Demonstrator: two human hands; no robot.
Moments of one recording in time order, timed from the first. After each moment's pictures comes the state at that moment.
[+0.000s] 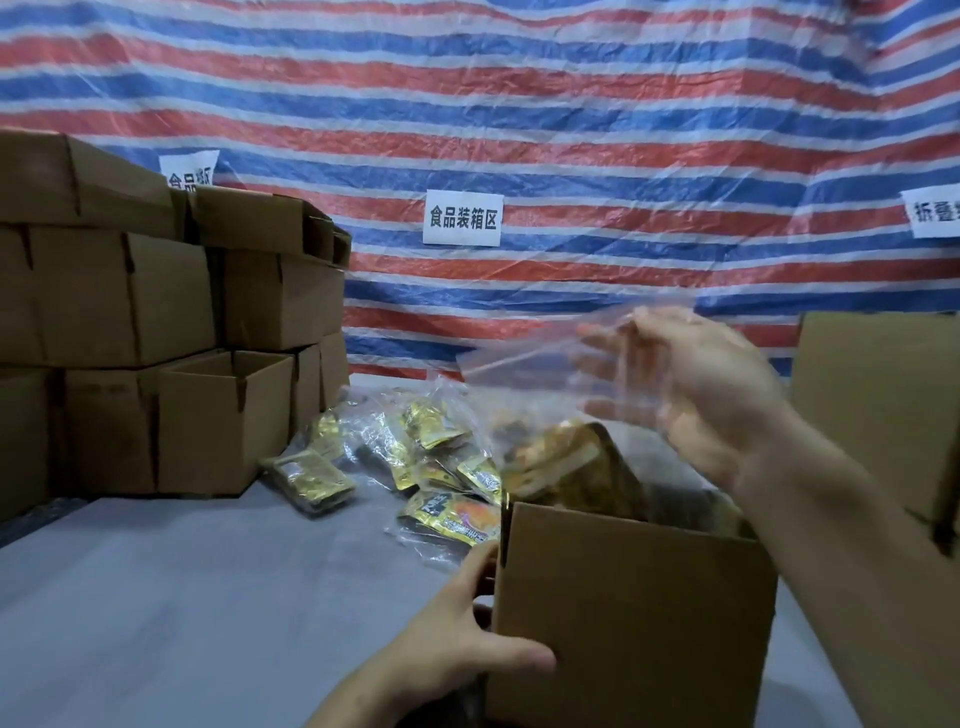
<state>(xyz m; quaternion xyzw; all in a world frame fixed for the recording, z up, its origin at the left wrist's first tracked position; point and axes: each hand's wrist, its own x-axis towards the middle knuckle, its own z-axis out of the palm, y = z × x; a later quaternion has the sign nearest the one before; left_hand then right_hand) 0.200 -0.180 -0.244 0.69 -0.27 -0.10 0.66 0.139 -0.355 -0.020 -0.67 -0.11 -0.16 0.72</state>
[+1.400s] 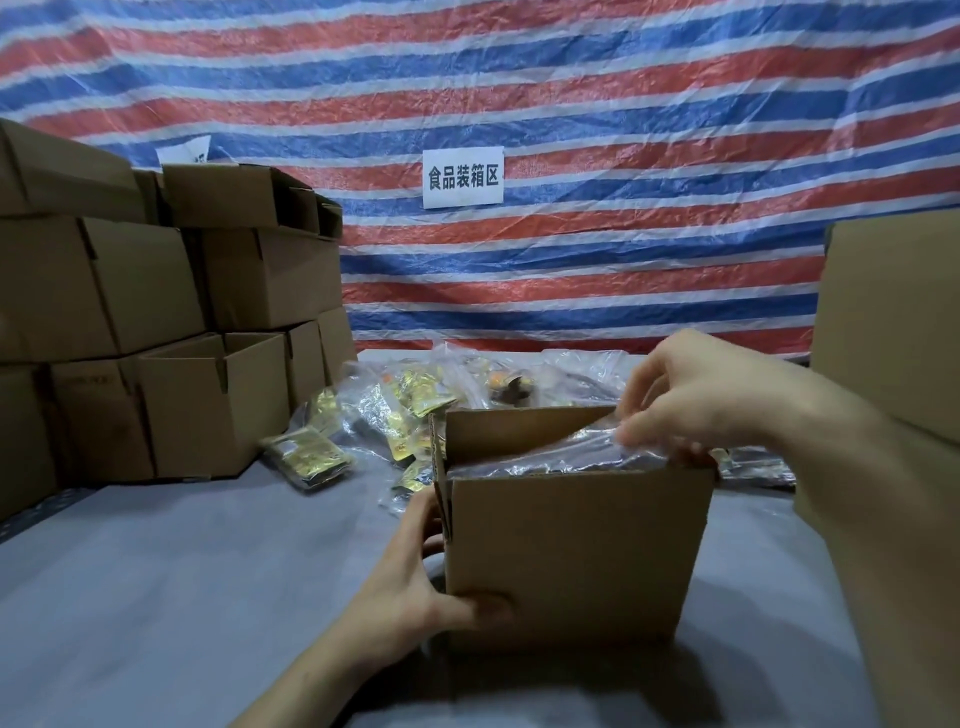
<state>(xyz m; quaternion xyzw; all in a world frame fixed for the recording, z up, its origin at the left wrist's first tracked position) 0.206 -0.168 -0.249 0.76 -0.23 0.06 0.60 0.181 -0.424 -0.056 -0.97 -0.06 -0.05 0.23</state>
